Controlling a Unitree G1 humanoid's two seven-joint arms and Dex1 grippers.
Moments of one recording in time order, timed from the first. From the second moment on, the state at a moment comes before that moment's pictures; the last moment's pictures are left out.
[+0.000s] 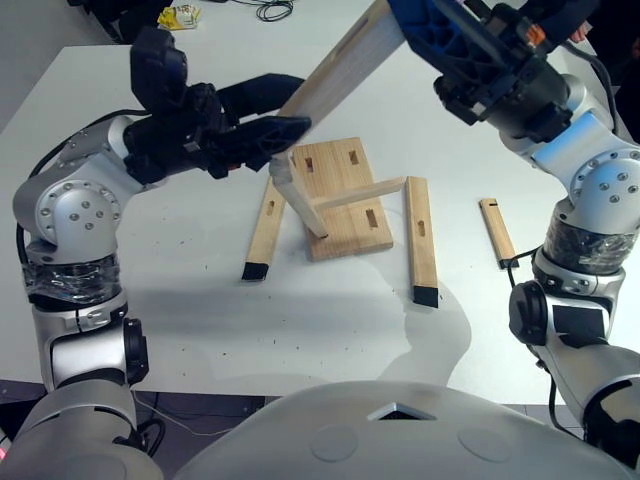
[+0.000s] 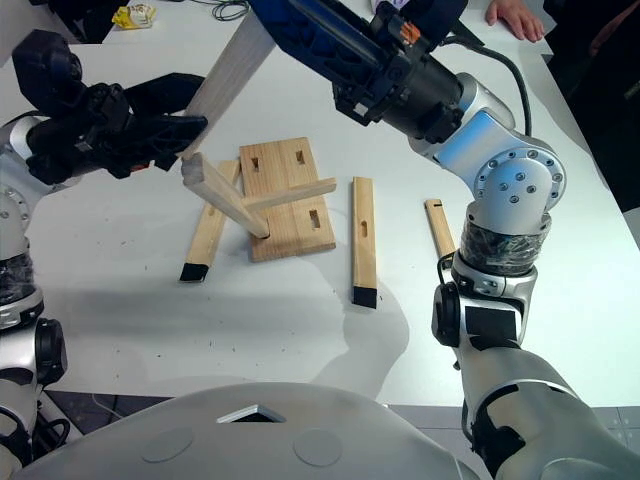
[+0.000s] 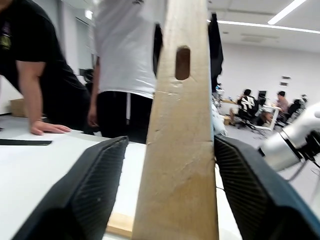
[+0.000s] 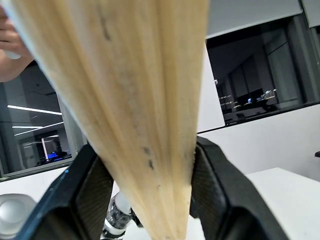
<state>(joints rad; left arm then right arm) -0.45 0.66 0.22 -0.20 -1.10 0.73 -1.04 -0.66 -0.32 -0.19 -0.24 1.29 0.85 0.66</state>
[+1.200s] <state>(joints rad) 0.23 0.43 0.35 -0.40 -0.84 0.47 -0.69 -0.75 -0.71 0.04 0.29 0.57 0.43 1.39</state>
